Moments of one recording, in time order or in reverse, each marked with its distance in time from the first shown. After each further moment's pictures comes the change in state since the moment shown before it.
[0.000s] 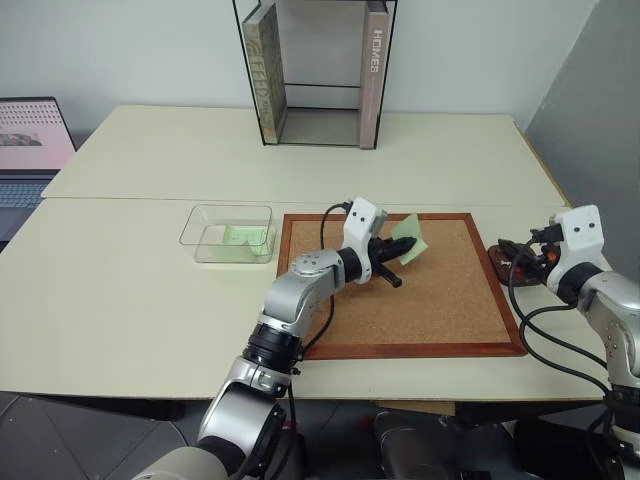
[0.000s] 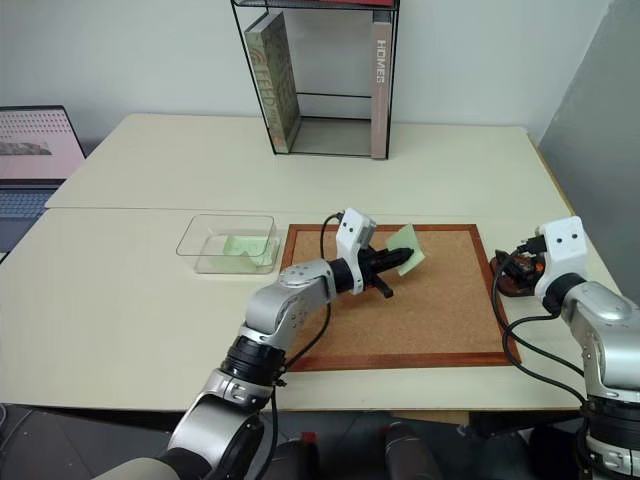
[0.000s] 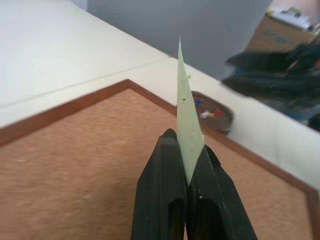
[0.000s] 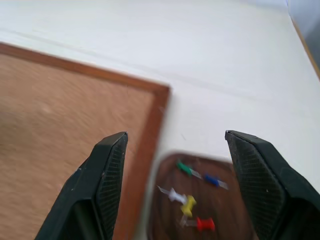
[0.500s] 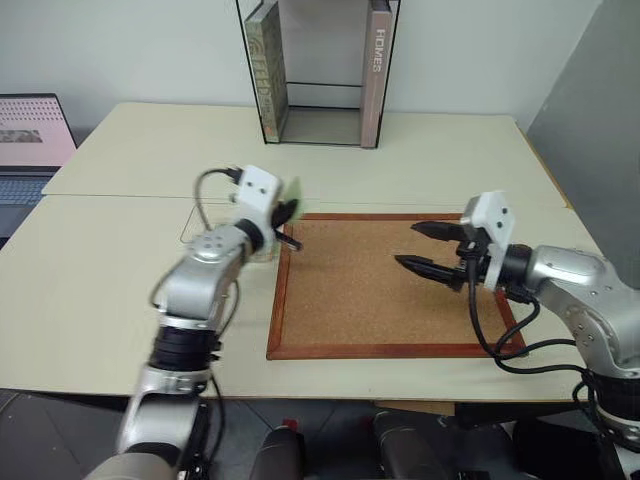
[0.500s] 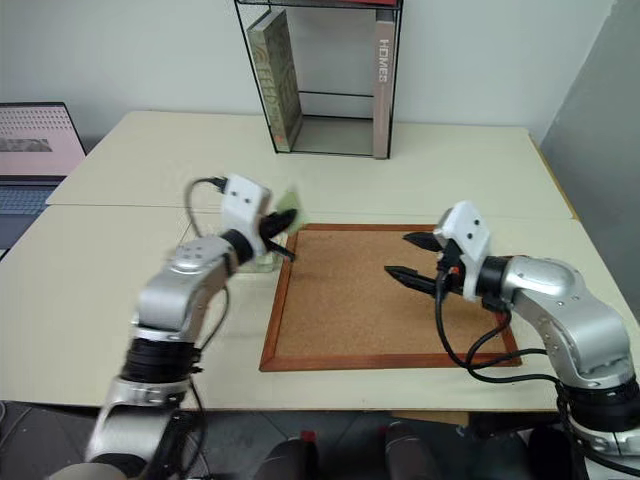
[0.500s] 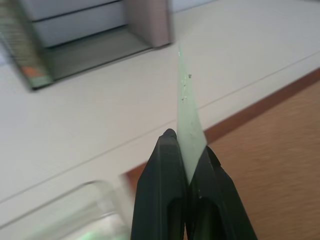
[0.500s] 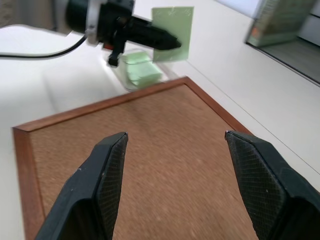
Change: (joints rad) left arm 0.057 0.444 0.204 -0.212 0.131 0.105 0.146; right arm -0.193 -0.022 0.320 -0.178 0.184 0.058 0.271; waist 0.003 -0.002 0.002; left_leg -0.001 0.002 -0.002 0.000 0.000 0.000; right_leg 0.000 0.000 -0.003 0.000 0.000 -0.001
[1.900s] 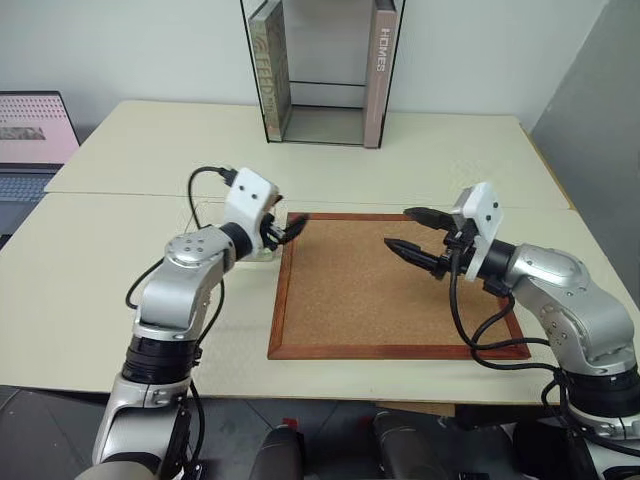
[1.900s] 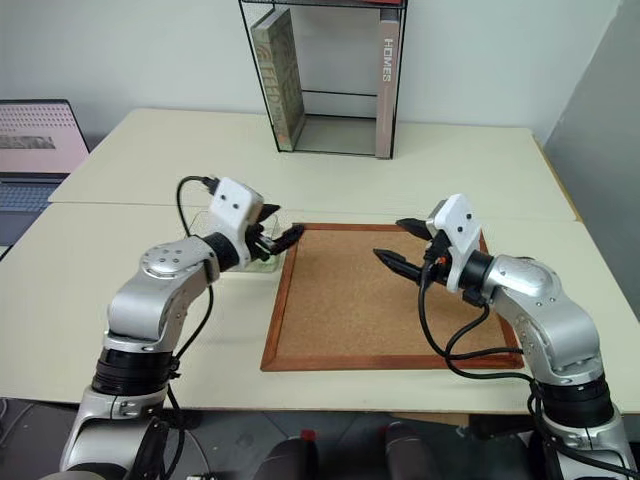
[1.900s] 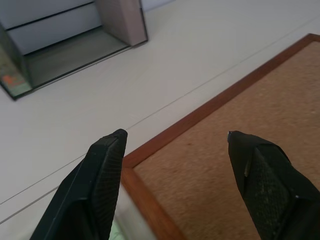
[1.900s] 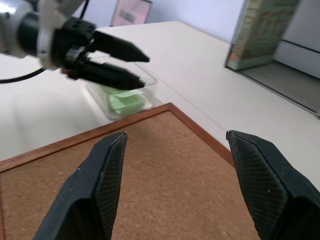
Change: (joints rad) left arm 0.062 -0.045 -0.096 -0.128 -0.066 0.022 -0.146; right arm 0.099 0.128 -0.081 -0.010 -0.069 -0.099 -0.182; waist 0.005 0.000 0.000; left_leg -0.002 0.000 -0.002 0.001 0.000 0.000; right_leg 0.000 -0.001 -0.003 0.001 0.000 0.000
